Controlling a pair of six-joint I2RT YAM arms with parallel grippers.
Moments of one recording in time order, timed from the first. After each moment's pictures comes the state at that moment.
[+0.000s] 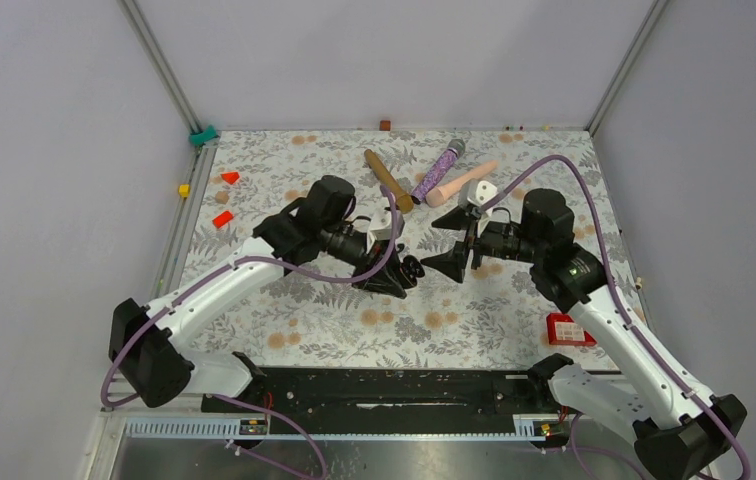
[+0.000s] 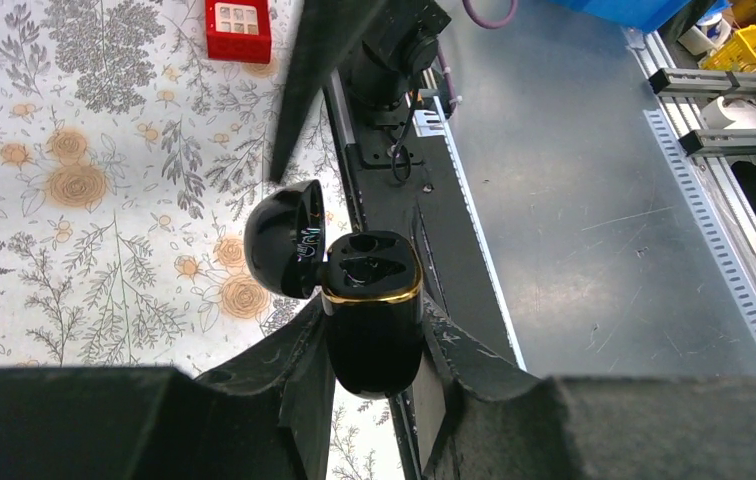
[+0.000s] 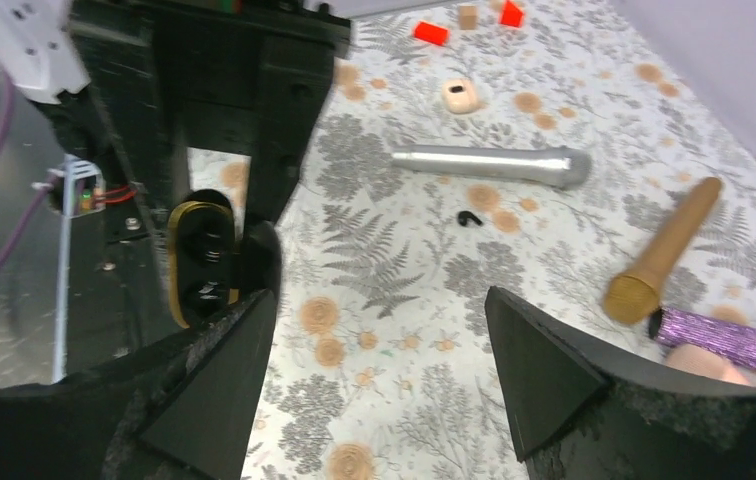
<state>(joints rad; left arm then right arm) -0.73 1.33 1.16 -0.48 1.08 0.29 0.50 0.93 0.93 -0.24 -0.78 -0.18</state>
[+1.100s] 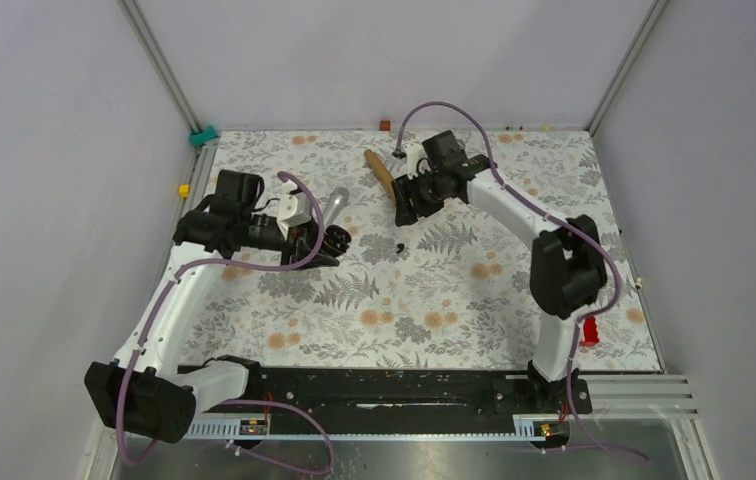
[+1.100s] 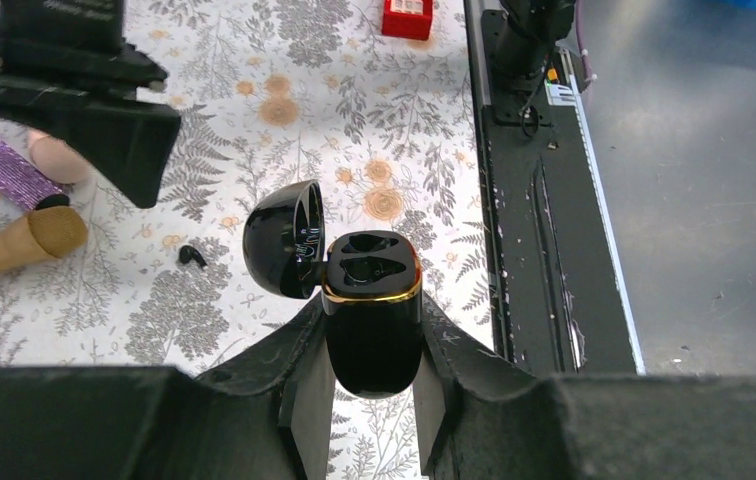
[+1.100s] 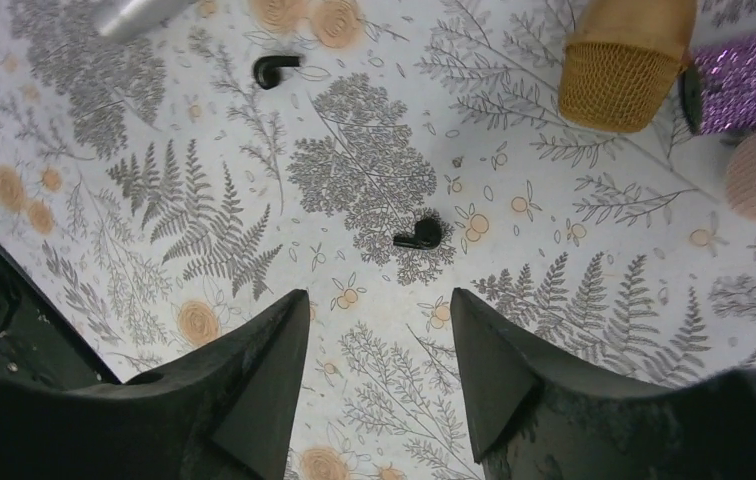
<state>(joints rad) -0.21 1.15 1.16 -0.90 1.25 0.80 0.49 1.85 1.53 -0.61 -0.42 -0.04</state>
